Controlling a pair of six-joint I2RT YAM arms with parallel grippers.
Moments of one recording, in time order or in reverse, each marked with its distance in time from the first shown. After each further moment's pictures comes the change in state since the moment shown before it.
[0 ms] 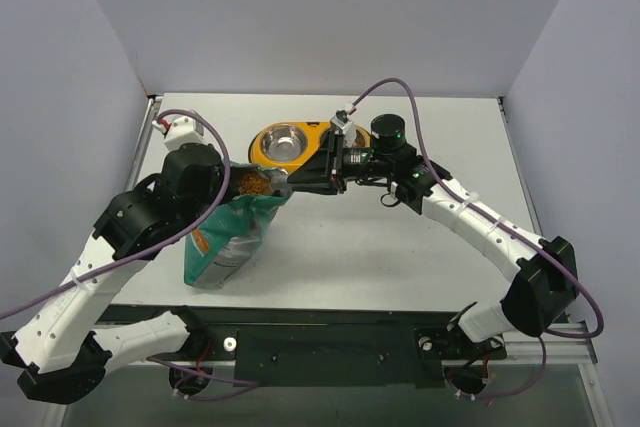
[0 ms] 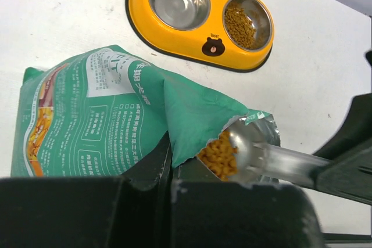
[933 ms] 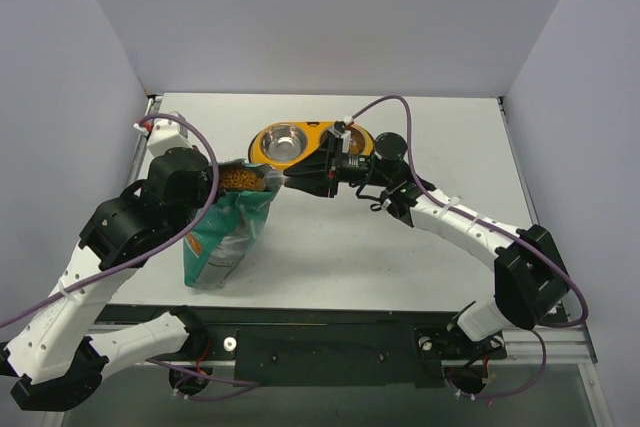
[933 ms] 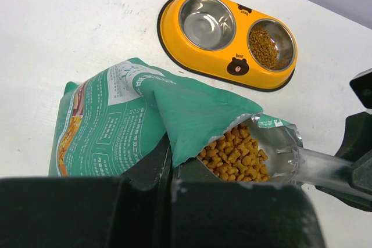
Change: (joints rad) left arm 0.013 -0.052 0.003 -0.034 -0.101 0.053; right arm 0.006 0.023 -0.197 0.507 0.000 0.422
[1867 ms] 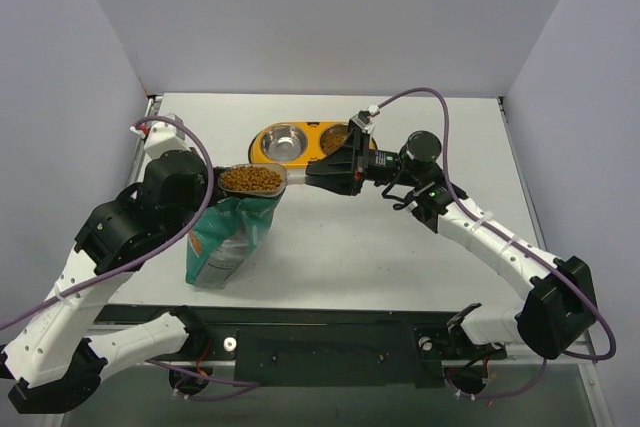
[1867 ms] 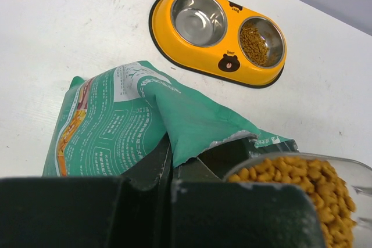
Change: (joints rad) left arm -0.003 -0.024 0.003 -0.015 0.006 -0.028; right arm -0.069 -0.165 -0.031 -0.037 -0.066 -0.052
